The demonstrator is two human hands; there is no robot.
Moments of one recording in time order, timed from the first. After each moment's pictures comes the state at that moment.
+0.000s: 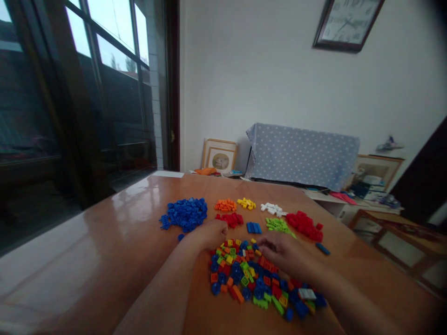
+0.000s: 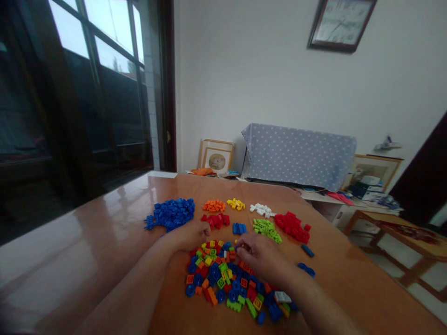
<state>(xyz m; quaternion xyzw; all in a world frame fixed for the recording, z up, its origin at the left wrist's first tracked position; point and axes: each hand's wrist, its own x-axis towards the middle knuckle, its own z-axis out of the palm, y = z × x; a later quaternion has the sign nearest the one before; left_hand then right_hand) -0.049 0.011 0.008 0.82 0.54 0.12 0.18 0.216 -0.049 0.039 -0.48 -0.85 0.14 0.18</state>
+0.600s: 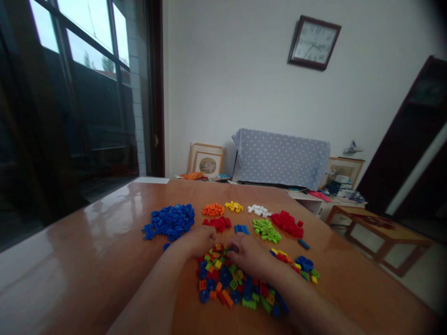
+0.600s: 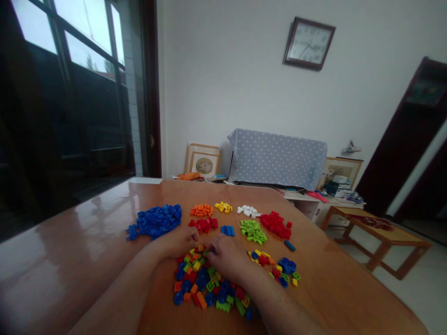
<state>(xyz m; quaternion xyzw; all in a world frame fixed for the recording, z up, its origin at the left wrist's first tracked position) -0.051 0.011 0.011 0.83 0.52 0.11 0.19 0.162 -0.039 0.018 -0.49 -0.85 0.10 0.17</state>
